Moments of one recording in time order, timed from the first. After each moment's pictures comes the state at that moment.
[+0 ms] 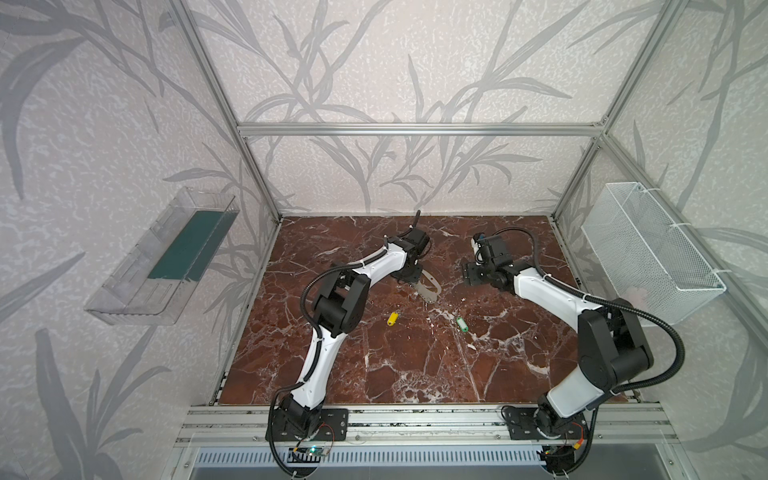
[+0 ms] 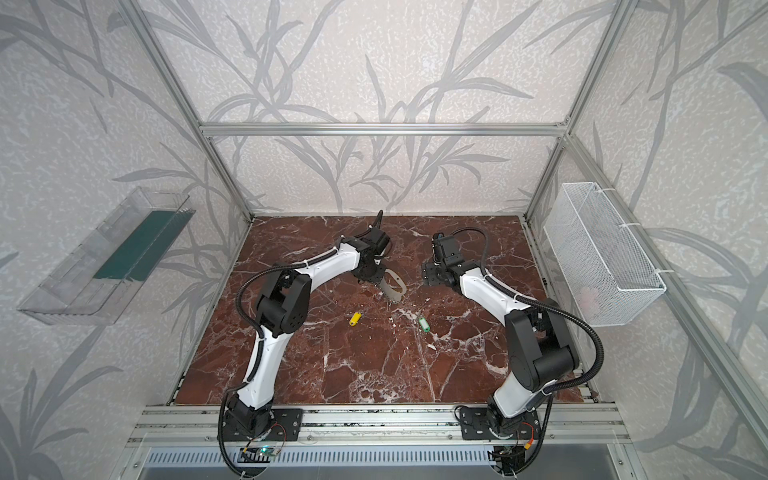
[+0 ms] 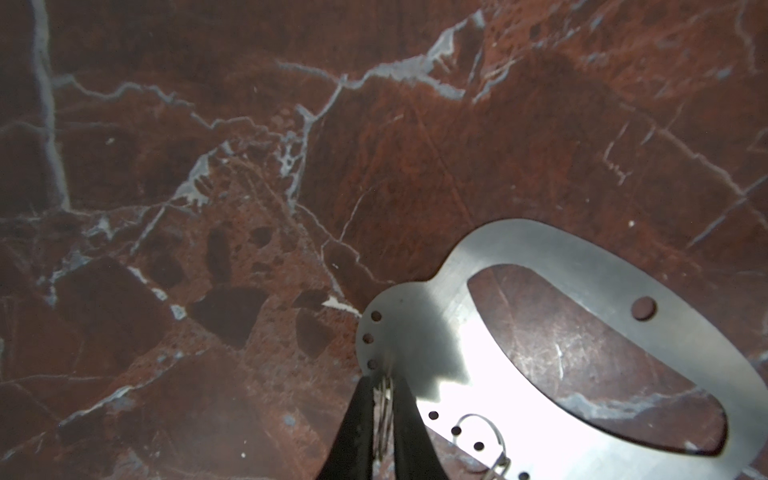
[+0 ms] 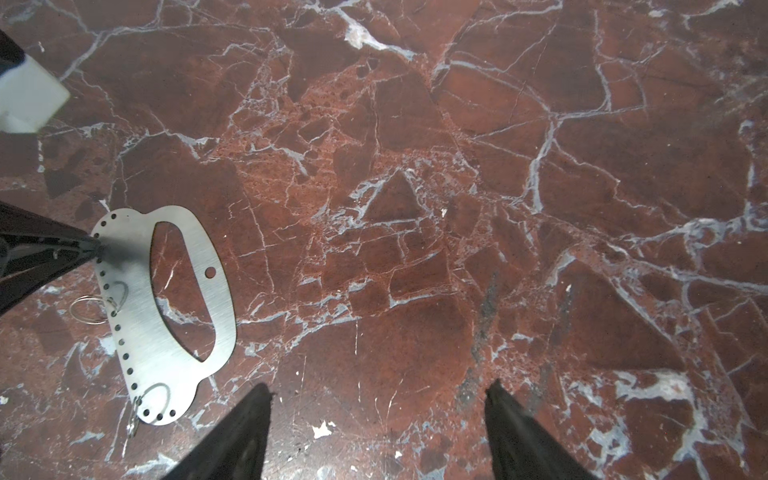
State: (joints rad) left arm -0.57 2.29 1.83 -0.81 -0.15 -0.19; right arm 0.37 1.64 1.09 -0.34 0.12 0.17
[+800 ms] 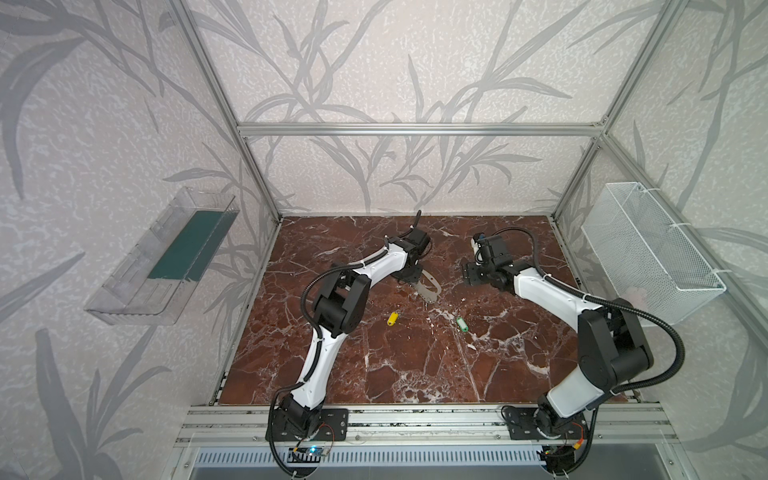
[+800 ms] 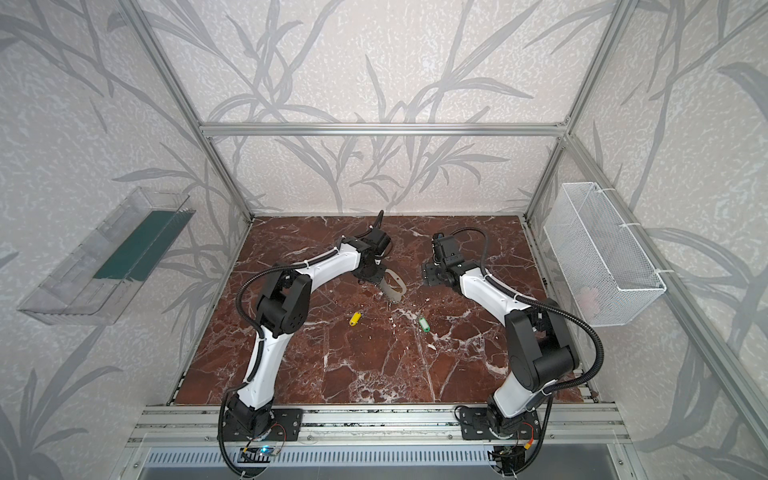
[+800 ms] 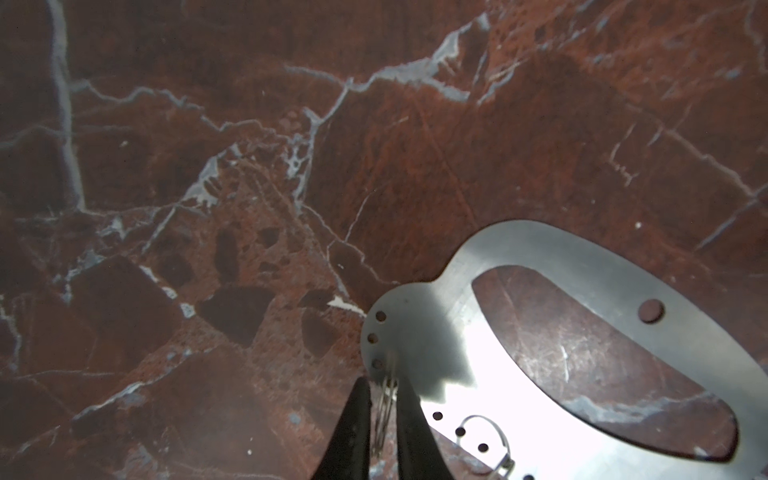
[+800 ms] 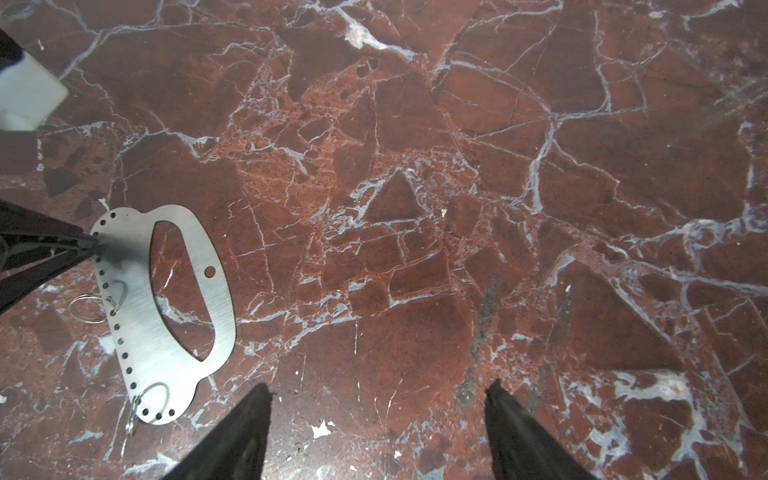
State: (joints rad) left arm -0.58 2.29 1.83 -0.81 -0.17 -0.19; right arm 0.37 1.64 1.09 -0.34 0.12 0.17
